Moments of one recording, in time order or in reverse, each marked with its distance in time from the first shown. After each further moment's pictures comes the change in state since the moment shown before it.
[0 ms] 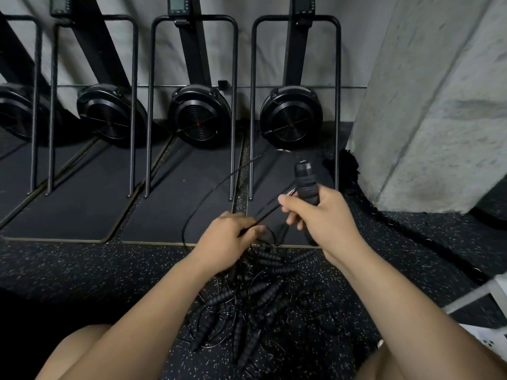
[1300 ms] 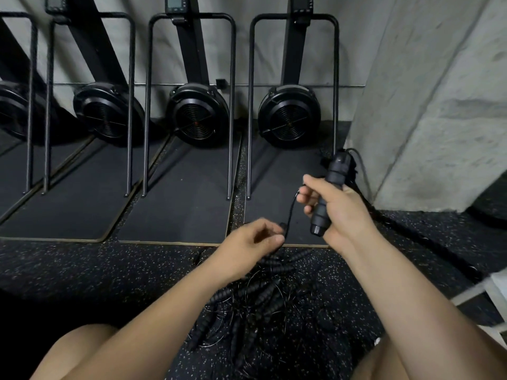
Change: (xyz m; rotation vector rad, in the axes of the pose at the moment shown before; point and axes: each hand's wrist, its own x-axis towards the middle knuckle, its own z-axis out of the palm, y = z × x) left_hand -0.006 0.024 0.027 -0.495 -0.152 -0.179; right_hand 0.019 -0.001 -0.017 0.515 0.102 0.240
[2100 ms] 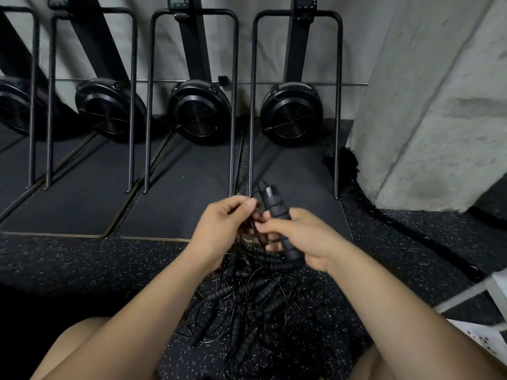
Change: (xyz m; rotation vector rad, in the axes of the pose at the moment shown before) left_hand -0.004 0.022 -0.026 -0.463 0.286 -0.020; right_hand -0.019 0.038 0.020 -0.464 -0.365 0.288
